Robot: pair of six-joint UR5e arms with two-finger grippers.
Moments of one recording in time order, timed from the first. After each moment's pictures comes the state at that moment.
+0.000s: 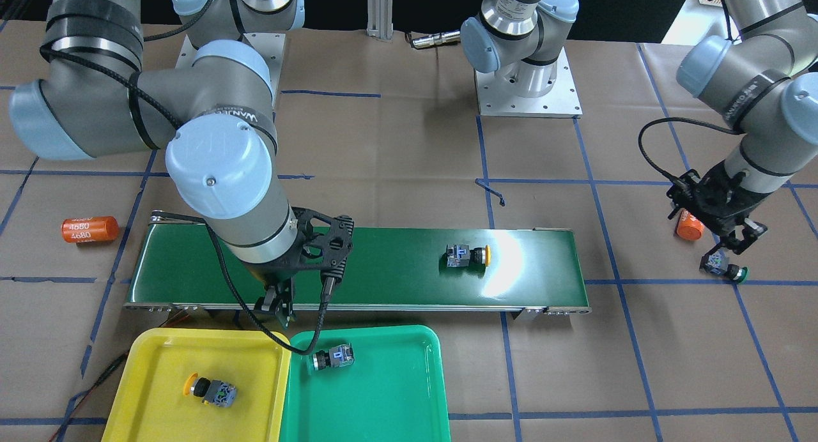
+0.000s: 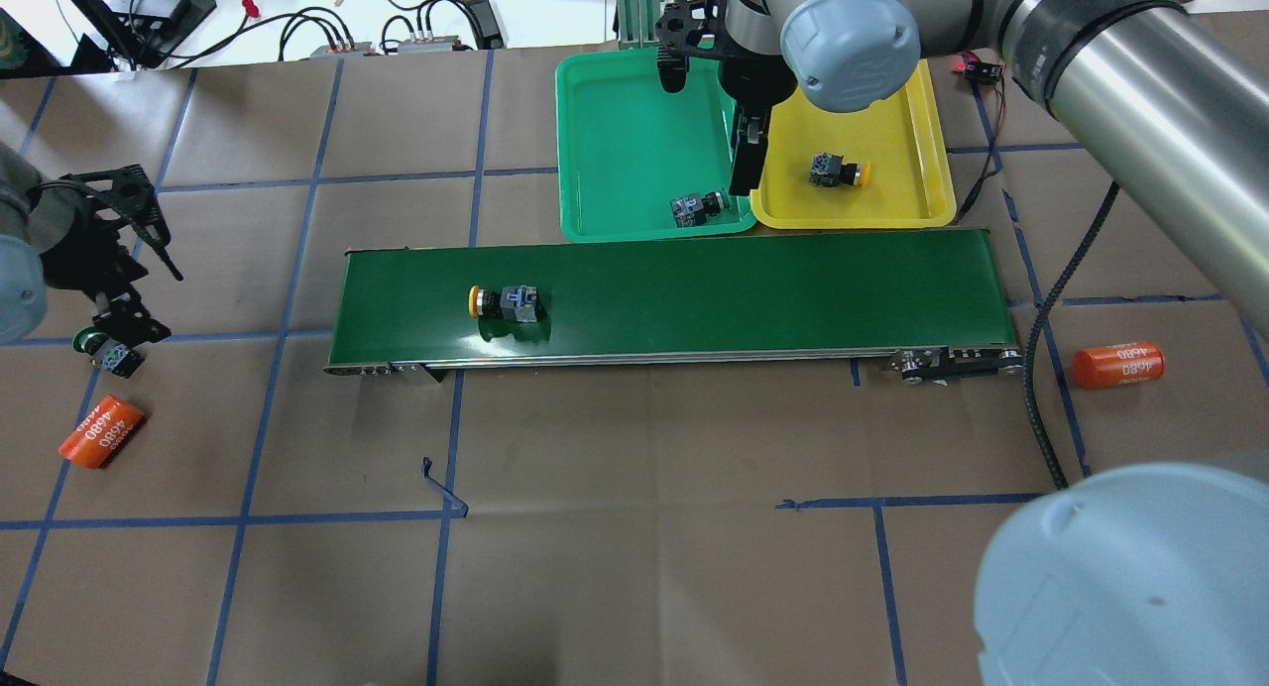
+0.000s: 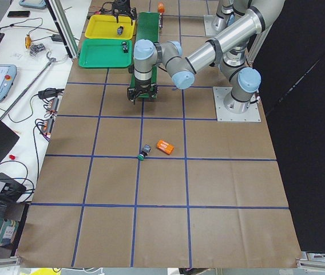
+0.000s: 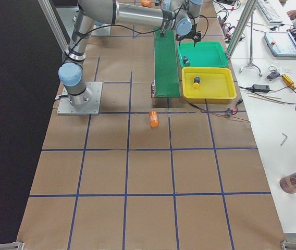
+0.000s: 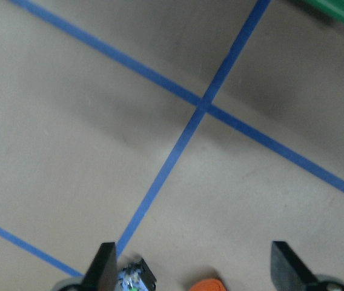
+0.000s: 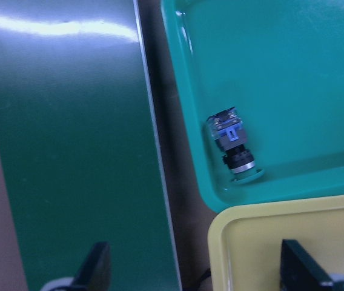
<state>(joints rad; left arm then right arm) -0.98 -1.75 -1.90 -0.99 1.65 1.54 1.76 -1.14 1.35 -1.76 -1.52 -1.25</state>
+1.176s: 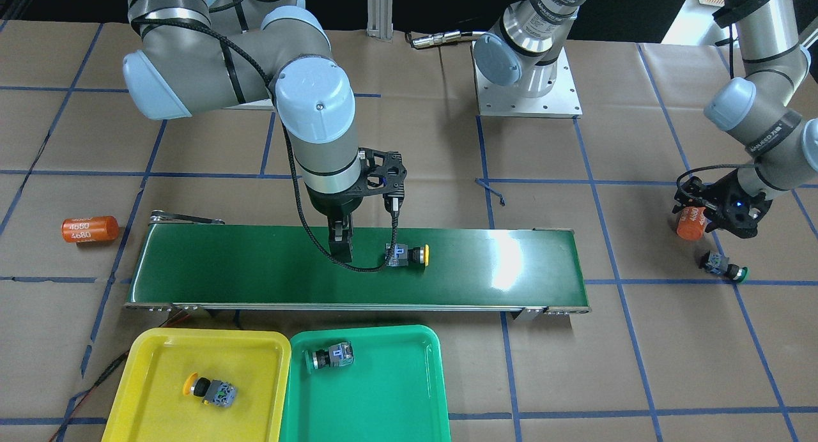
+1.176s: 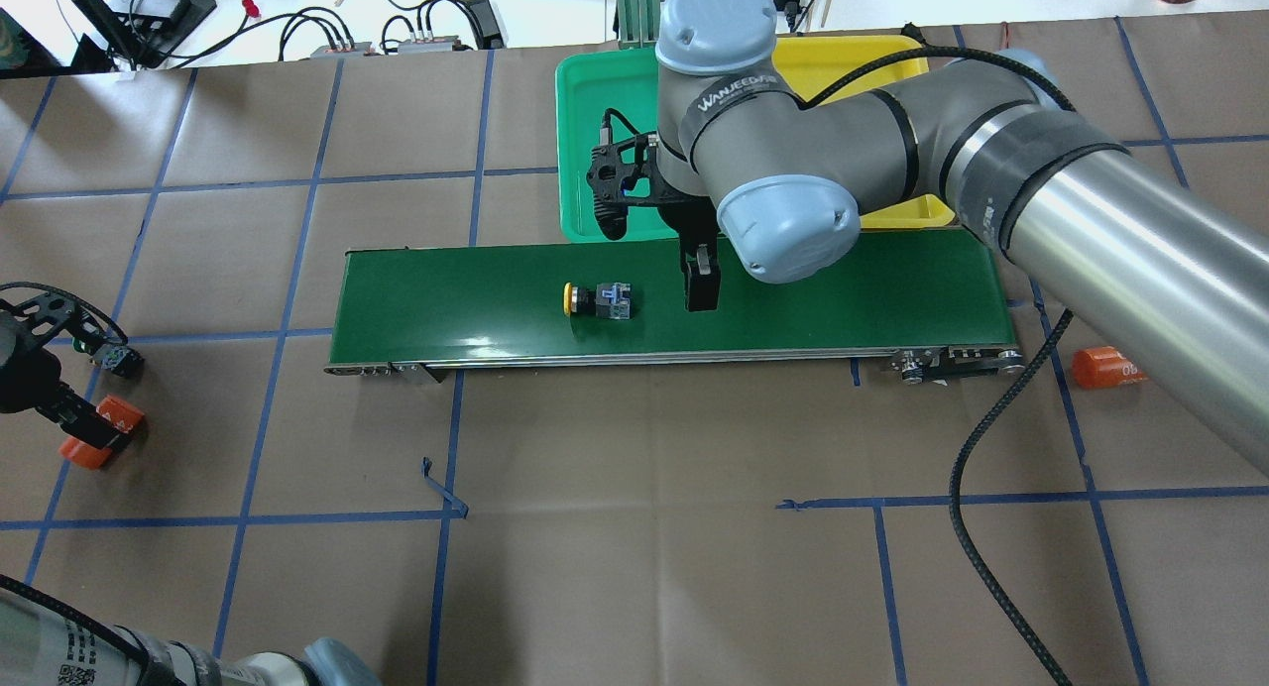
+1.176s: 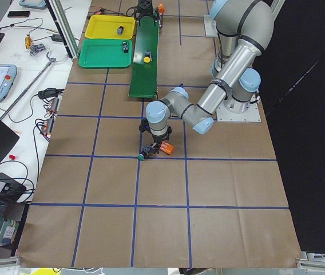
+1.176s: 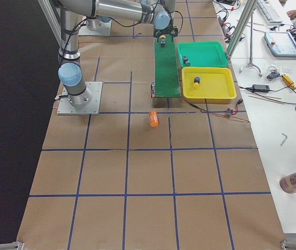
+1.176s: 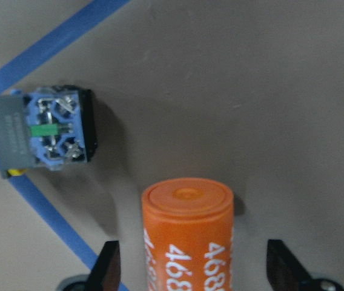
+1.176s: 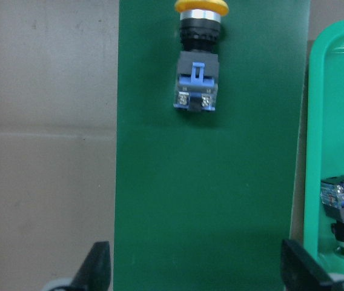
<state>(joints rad) -0.76 -1.91 -1.99 -0.91 1.66 1.41 1.90 -1.24 1.65 -2.02 -1.53 -1.30</state>
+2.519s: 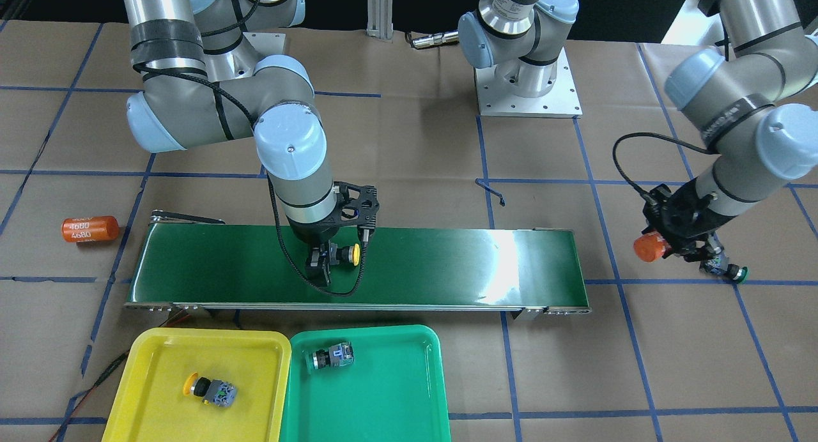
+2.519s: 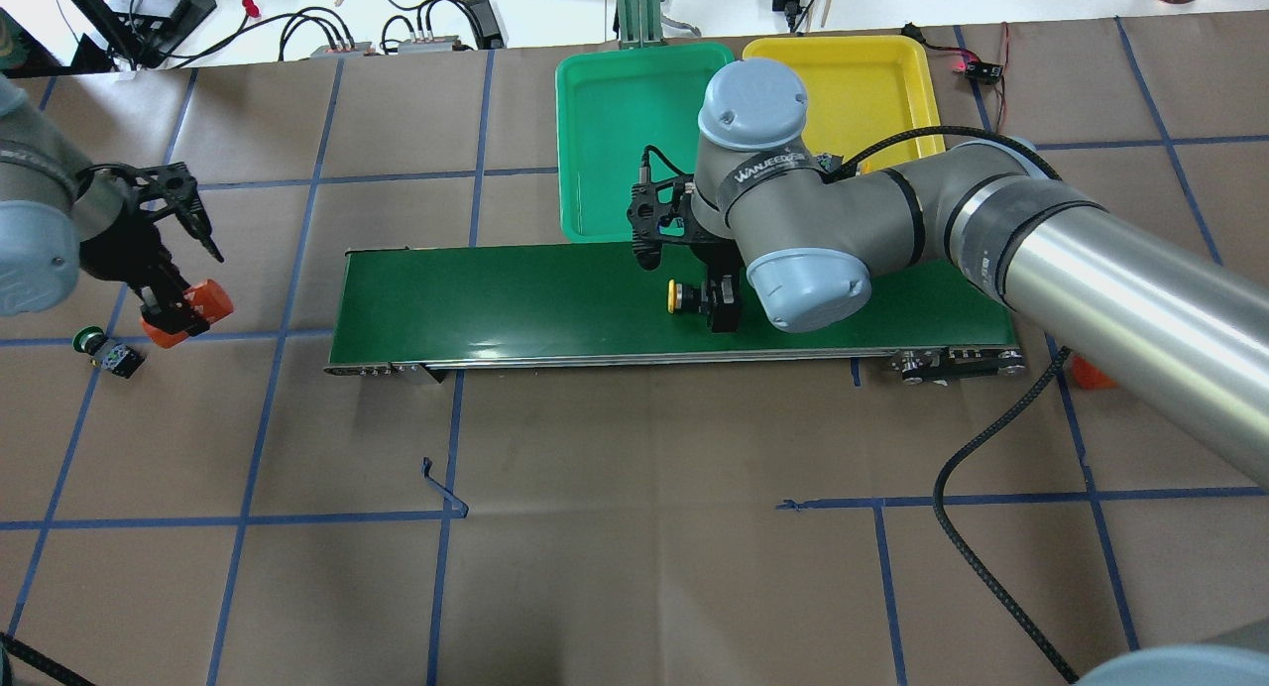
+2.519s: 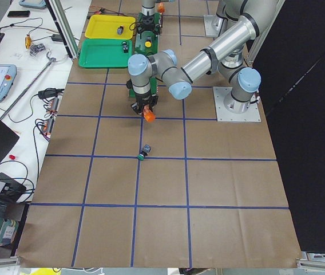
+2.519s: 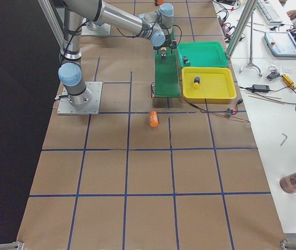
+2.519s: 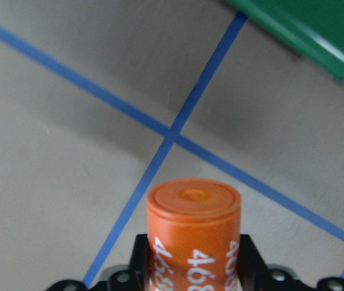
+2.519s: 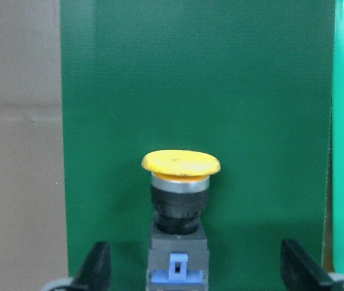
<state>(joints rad) -1.20 -1.78 -1.84 -1.11 1.65 1.50 1.81 -1.20 1.76 -2.19 -1.53 -1.31</state>
